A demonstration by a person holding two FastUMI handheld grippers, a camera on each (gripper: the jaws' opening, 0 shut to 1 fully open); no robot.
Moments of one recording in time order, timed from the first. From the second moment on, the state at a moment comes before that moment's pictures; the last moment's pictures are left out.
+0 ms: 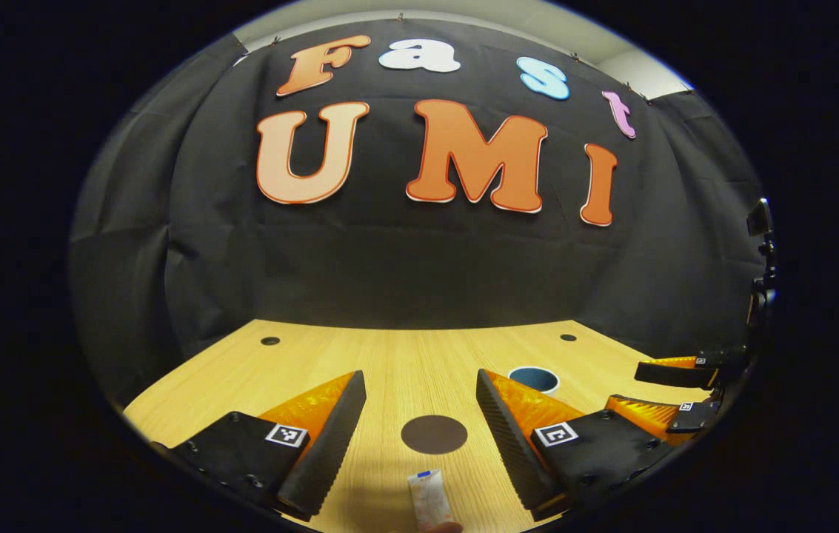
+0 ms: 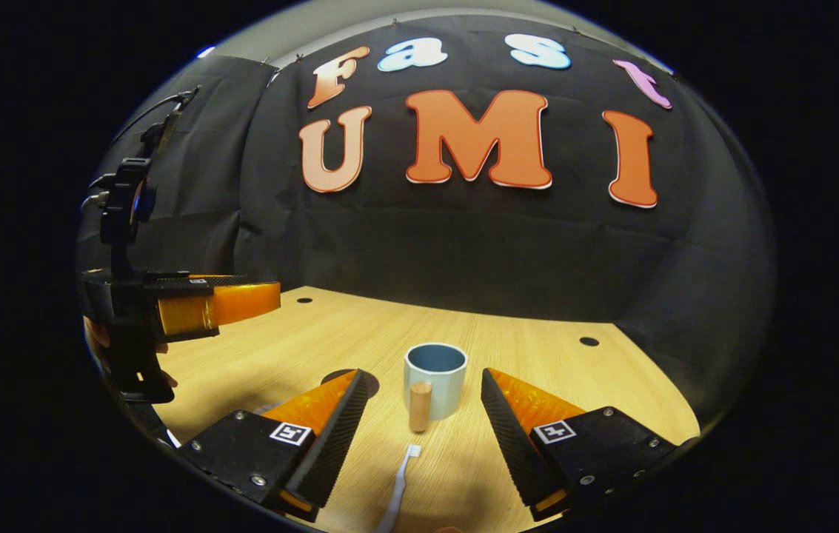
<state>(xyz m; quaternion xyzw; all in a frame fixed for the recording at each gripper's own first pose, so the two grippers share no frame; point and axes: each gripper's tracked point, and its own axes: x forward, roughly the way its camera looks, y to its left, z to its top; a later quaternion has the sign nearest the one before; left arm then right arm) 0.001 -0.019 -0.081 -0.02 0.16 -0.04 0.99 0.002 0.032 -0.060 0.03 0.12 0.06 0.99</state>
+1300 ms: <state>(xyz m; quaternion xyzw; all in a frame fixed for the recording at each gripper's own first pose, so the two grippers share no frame) -0.074 -0.022 -0.218 -0.02 0.43 -0.07 0.90 -0.044 0.067 -0.166 0.02 0.37 0.07 0.93</state>
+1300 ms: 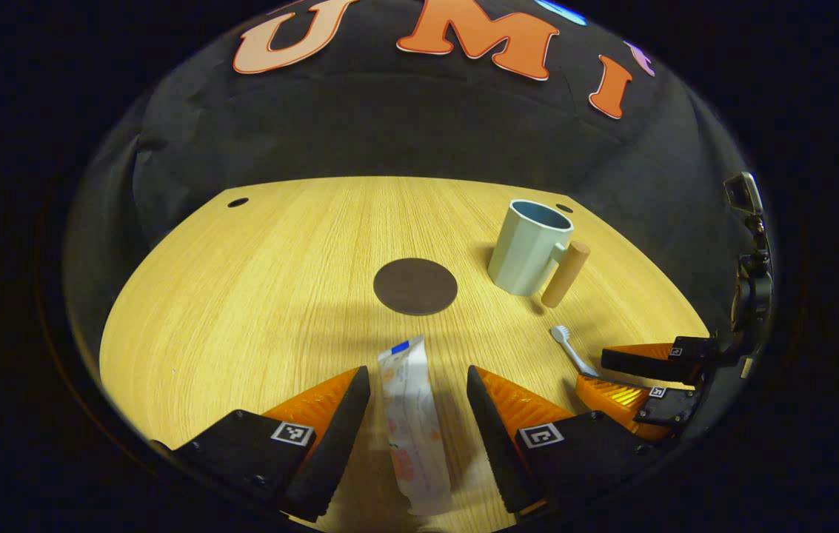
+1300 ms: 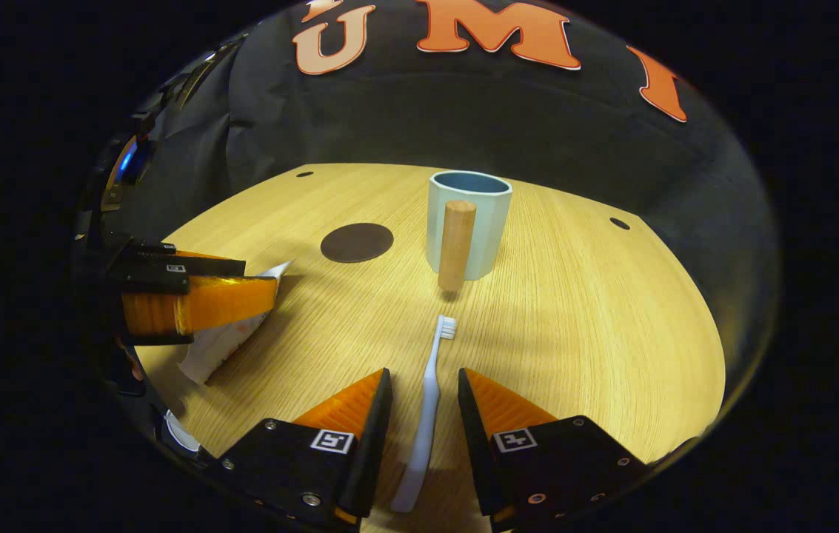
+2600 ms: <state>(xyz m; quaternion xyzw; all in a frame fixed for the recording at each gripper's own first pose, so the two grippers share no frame) -0.077 -0.015 -0.230 -0.06 0.44 -0.04 0.89 -0.034 0.055 -0.120 0.06 0.33 0.07 0.94</state>
